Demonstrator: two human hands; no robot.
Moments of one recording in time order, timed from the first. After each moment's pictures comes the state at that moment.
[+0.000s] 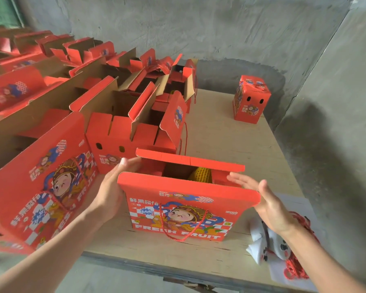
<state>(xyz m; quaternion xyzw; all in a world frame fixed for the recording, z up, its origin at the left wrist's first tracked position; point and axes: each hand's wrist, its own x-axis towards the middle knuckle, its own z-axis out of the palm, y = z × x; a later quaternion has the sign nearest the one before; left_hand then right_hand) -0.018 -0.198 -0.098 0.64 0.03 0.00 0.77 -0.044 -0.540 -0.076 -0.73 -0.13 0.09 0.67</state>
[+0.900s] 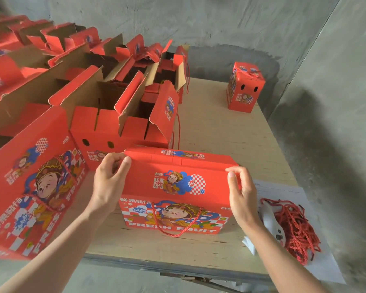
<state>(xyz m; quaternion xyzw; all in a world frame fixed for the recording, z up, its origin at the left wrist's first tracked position) 0.004 -0.213 -0.115 0.76 0.04 0.17 0.63 -0.027 -0.493 -0.114 -0.84 0.01 -0.26 0.48</state>
